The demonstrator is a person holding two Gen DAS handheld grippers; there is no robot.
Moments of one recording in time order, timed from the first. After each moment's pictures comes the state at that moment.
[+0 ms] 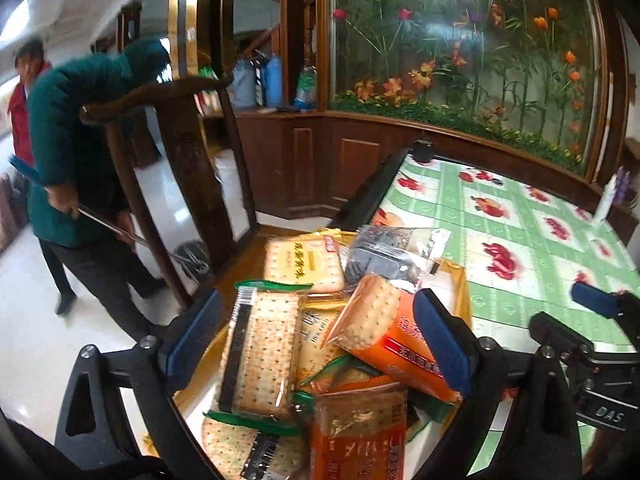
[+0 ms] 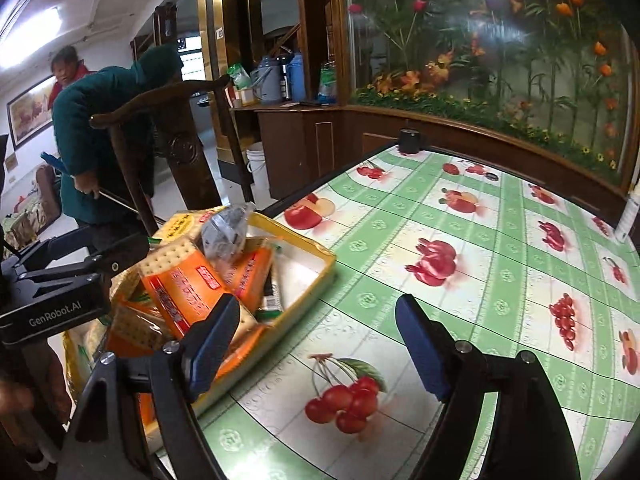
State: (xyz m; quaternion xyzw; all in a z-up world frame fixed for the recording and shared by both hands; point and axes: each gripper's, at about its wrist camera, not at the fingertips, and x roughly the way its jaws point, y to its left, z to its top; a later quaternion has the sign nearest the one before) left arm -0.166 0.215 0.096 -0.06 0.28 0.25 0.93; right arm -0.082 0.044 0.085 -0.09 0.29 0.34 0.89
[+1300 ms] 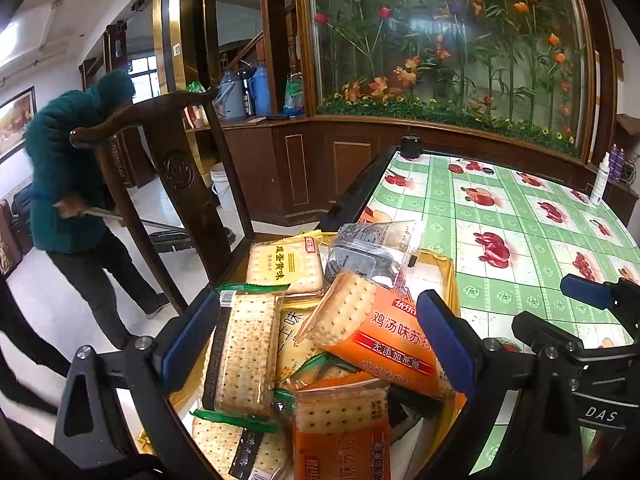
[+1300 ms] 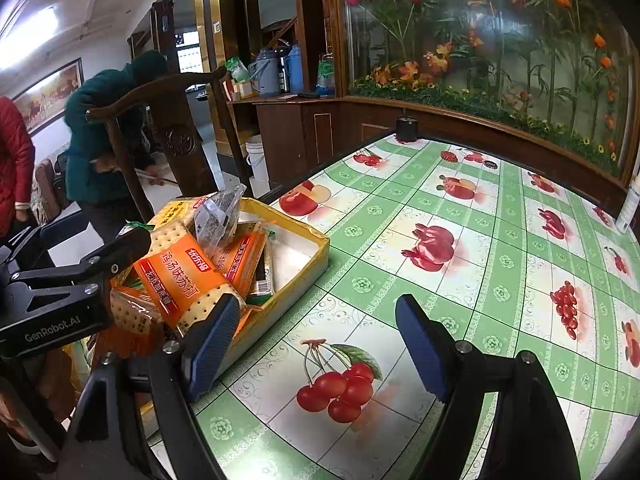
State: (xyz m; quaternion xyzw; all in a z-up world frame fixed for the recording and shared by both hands) left arm -0.162 0.197 0.093 -0.04 0.28 0.23 0.93; right arm -0.083 0.038 0.077 -0.09 0.31 0.34 0.88
